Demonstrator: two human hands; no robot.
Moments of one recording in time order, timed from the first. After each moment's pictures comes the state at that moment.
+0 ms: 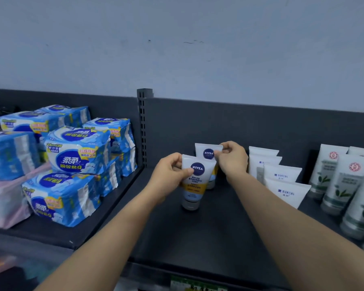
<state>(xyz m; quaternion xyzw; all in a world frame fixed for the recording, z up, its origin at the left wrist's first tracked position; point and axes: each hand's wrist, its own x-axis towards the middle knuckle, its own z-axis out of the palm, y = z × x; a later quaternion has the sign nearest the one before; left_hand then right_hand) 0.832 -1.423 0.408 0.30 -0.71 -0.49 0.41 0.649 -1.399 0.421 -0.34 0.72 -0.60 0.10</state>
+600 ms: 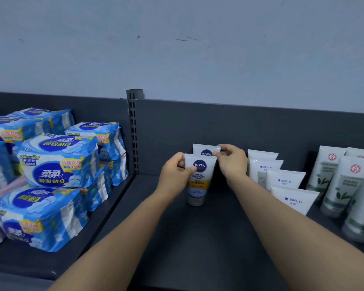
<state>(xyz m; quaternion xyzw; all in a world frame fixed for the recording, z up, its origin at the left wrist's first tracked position) 0.792 -1.456 0.398 0.30 -0.70 -0.48 0.44 0.636 -1.418 0.417 -0.33 0.71 -0.62 0.09</state>
